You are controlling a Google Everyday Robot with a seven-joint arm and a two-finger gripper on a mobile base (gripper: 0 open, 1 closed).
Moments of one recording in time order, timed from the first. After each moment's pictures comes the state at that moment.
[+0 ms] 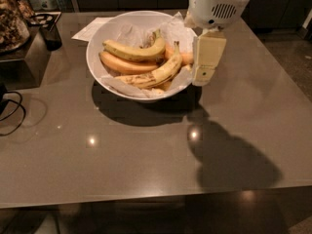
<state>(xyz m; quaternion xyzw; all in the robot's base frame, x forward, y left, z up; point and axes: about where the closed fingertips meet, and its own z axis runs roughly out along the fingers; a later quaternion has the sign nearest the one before) 0.516 -0.093 0.991 -0.70 0.70 -0.05 0.15</state>
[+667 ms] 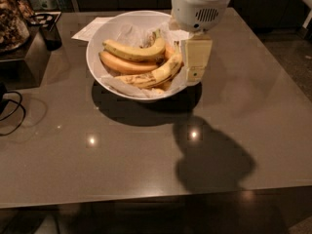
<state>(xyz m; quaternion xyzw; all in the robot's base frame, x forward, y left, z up) 0.528 -0.074 0.980 -0.75 0.65 -0.07 0.13</state>
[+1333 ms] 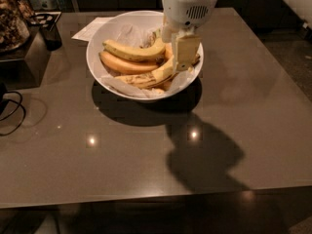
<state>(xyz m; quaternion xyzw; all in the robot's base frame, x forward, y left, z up) 0.541 -0.058 0.978 -0.77 0.62 -0.07 0.13</state>
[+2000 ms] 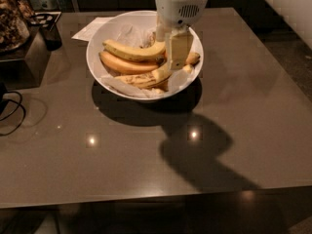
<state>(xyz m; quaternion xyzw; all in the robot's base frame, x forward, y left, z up) 0.555 -0.047 0.972 -0.78 0.61 -0.06 0.12</state>
